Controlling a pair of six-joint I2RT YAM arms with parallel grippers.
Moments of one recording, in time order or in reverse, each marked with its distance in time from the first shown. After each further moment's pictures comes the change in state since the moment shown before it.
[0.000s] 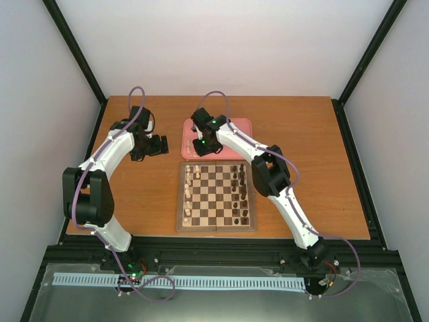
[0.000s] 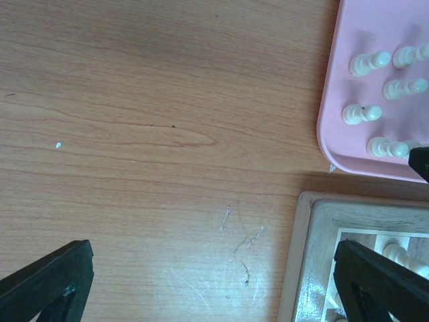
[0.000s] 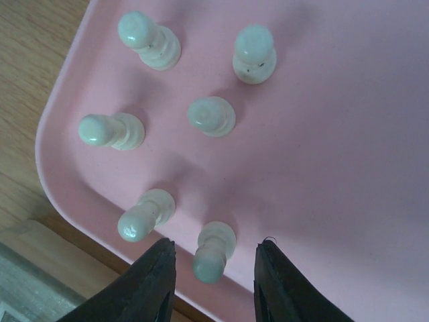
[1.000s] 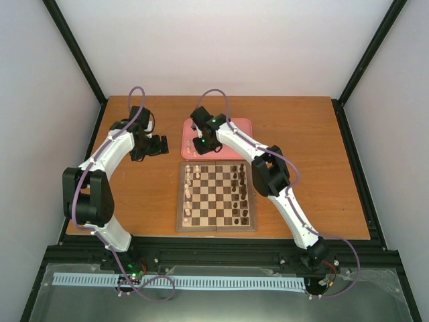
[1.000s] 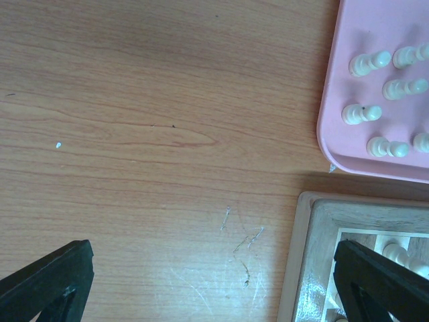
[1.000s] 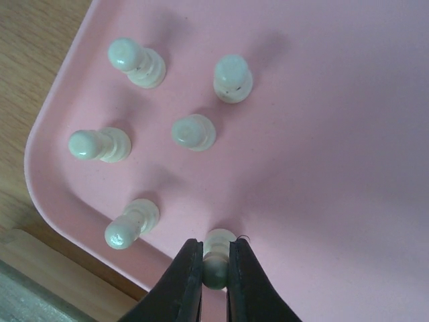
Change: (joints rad) left arm 0.000 0.000 0.000 0.000 0.000 0.000; right arm 0.000 0.018 0.037 -0.015 0.042 -0.026
